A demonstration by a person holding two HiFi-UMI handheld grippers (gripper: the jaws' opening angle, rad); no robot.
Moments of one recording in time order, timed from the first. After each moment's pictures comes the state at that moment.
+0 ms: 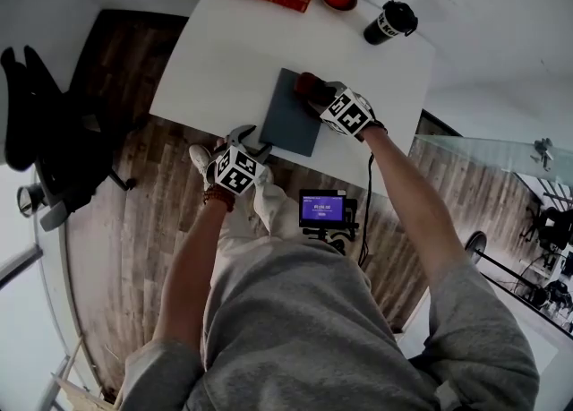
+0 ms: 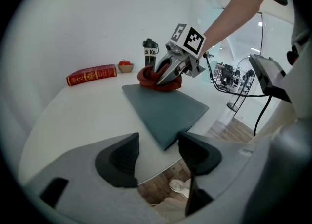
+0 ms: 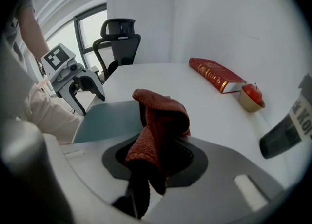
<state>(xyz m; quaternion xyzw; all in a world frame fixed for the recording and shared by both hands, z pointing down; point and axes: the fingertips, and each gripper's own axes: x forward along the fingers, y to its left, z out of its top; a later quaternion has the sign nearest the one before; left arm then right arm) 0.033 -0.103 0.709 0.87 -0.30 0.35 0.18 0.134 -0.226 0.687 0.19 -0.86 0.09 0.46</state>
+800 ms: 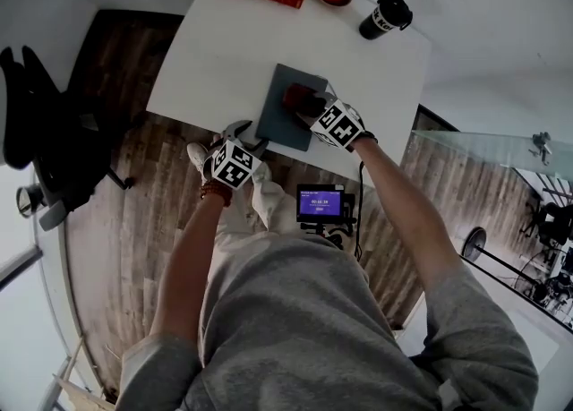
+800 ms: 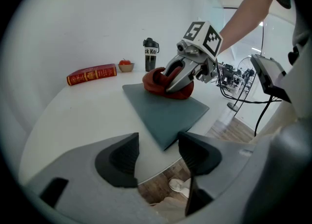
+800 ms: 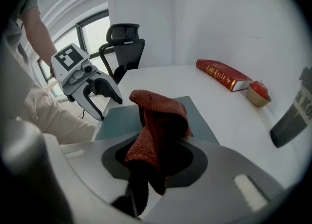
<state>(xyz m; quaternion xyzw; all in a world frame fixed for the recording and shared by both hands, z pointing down) 0.033 -0.105 0.709 0.87 -0.30 0.35 0.18 0.116 -0.180 0.688 0.18 -0.87 0.11 0.44</state>
